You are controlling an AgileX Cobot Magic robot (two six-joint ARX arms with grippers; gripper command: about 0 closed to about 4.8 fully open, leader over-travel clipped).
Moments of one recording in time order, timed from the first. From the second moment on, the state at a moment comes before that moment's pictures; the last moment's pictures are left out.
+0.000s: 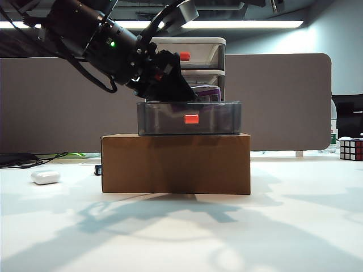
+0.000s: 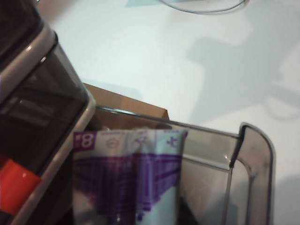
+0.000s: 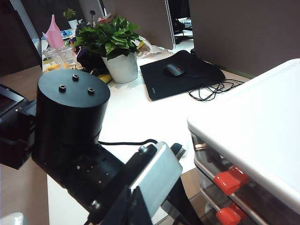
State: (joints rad) left arm -0.62 1.53 0.92 0.11 0.40 0.46; right arm 0.44 1.19 0.85 0.25 -0.65 0.11
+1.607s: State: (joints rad) left arm -0.70 1.27 0.88 -0.40 0.41 0.21; right arm 0.42 1.53 1.16 0.27 -0.58 0.10
